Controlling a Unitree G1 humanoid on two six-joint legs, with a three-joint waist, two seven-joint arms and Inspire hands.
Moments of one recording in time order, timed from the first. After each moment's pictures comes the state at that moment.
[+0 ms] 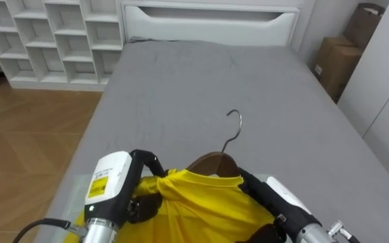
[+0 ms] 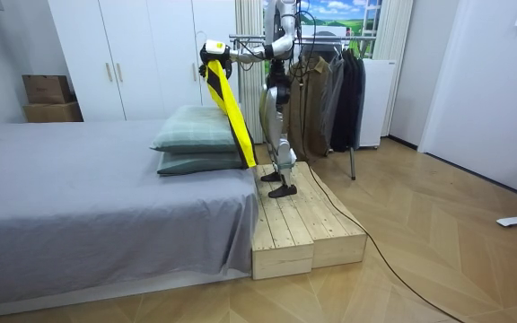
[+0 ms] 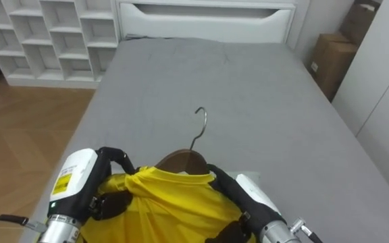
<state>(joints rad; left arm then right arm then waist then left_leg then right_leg) 0.00 0.29 -0.23 0.15 0.71 -0.16 0.35 -0.02 -0.31 0.18 0.23 -0.37 -0.12 0.21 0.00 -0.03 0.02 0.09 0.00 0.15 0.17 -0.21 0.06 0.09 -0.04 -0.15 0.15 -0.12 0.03</state>
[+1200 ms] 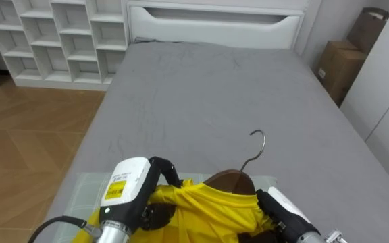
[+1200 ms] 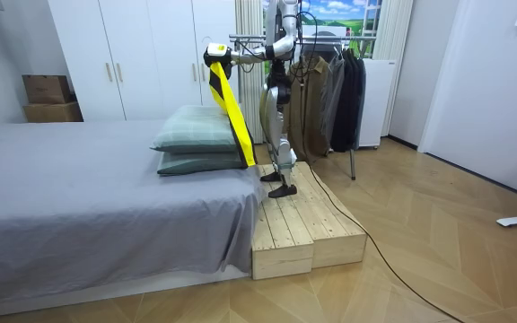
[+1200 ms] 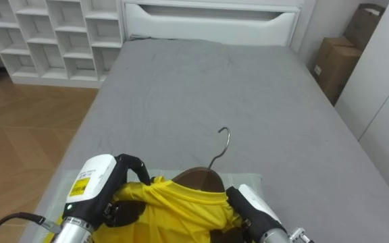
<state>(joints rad) -0.01 0.30 -0.28 0.15 0.72 -0.16 0.29 -0.04 -0.30 0.18 0.34 -0.36 -0.12 0.18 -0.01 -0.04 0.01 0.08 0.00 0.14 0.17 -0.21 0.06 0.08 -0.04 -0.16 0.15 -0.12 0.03</state>
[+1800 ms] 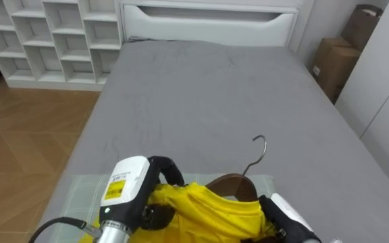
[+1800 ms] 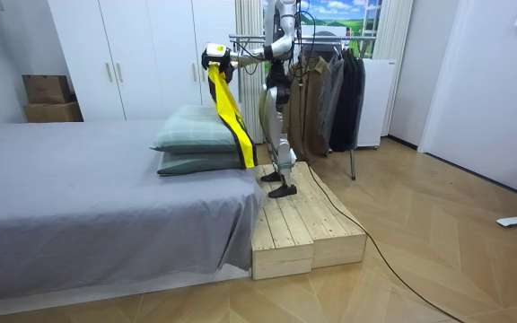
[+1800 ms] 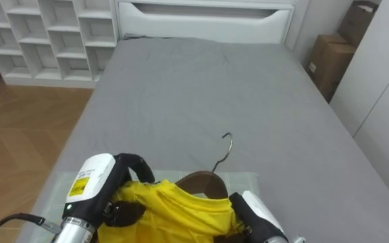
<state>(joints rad) 0.02 0.30 -0.28 0.15 0.70 -0.16 0.32 0.00 -0.28 0.18 0.39 -0.41 -0.13 0.09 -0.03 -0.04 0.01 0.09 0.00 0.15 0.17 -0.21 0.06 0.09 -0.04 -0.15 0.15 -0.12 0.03</state>
